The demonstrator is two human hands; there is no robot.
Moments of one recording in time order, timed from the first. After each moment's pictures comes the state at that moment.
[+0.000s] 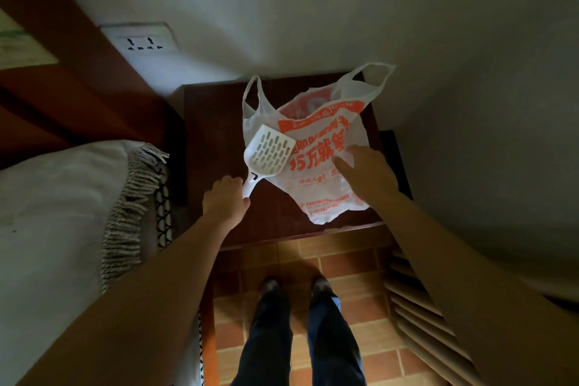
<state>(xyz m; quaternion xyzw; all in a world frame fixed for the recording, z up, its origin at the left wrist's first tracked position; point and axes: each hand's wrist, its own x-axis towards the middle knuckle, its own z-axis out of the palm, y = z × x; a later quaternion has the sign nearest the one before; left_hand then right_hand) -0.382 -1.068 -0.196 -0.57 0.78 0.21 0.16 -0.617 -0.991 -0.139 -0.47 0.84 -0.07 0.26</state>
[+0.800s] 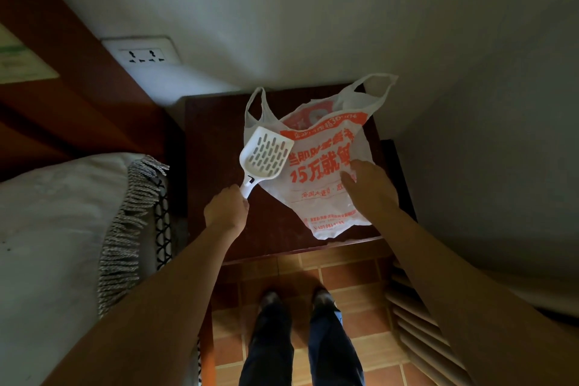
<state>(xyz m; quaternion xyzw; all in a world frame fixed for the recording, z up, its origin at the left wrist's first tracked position) -0.386 -1.077 -0.205 -0.63 0.73 0.24 0.10 -0.614 -0.995 -0.151 -0.45 0.86 -0.08 0.25</state>
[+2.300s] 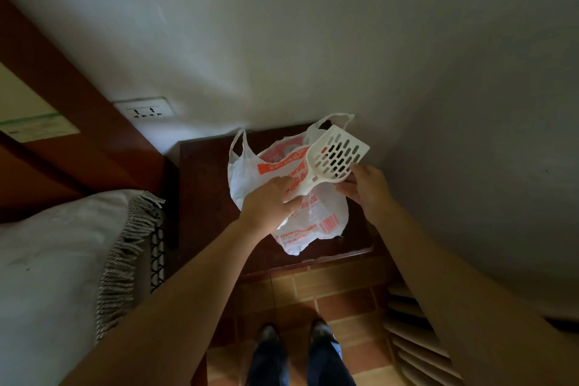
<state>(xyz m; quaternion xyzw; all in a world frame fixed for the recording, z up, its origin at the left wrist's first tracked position) -0.492 -1.040 -0.089 -0.45 0.84 0.30 -0.02 -0.674 -0.975 -0.093 -0.09 0.70 -0.52 0.48</state>
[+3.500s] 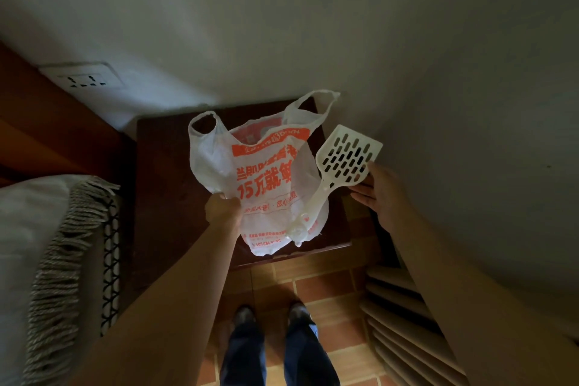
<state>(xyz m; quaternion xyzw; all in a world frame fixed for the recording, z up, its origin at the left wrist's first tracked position) -0.509 -1.050 -0.193 -0.76 0.32 0.53 -0.20 -0.735 -0.949 -0.120 -0.03 0.72 -0.50 0.48</state>
